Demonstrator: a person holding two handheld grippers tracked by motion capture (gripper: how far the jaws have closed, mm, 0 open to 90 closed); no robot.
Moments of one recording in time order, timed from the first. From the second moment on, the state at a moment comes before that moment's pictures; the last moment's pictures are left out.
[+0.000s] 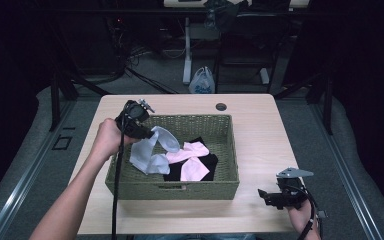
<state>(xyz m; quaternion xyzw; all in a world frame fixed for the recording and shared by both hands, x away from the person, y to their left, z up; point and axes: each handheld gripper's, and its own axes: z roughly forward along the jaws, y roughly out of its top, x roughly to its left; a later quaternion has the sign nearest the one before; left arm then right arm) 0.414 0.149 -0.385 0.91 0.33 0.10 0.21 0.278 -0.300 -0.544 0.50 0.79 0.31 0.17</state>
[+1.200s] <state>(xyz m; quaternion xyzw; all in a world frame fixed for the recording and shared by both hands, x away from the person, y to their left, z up) 0.419 0.156 -0.323 0.90 0.34 0.14 0.22 0.280 -0.291 -0.546 0.48 0.80 0.31 0.16</state>
